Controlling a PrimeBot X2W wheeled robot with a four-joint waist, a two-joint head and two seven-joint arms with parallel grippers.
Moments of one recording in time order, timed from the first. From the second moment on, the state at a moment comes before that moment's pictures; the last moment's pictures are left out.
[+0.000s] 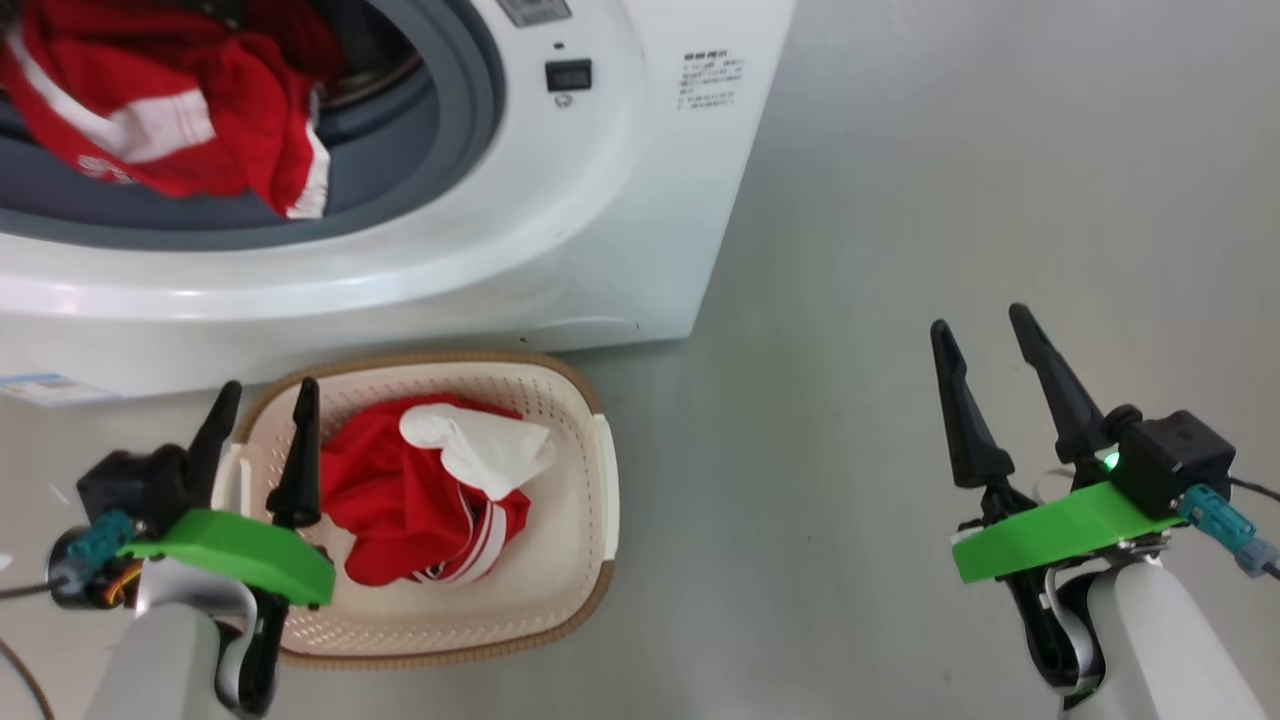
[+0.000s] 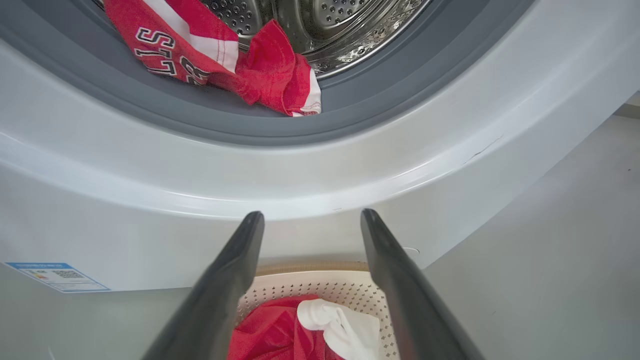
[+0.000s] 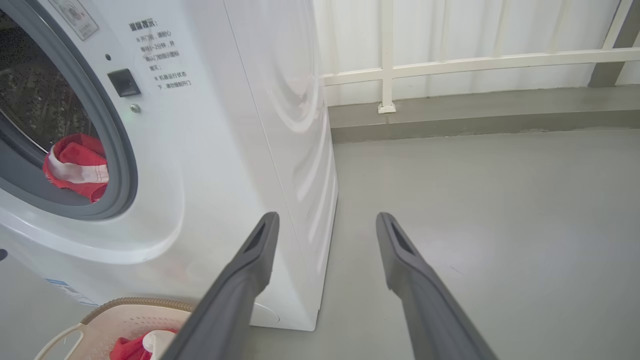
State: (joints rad) left arm -0.48 0.17 -0.04 0.64 -0.36 -0.13 -0.26; right arm -0.26 -0.05 0.04 0.23 0.31 0.12 -0.26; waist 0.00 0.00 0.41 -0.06
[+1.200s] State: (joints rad) left arm 0.03 0.11 0.11 0.13 -0.19 -0.13 -0.26; right arm -0.01 -0.07 0.02 0.24 0.32 0.12 -0.26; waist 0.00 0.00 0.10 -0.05
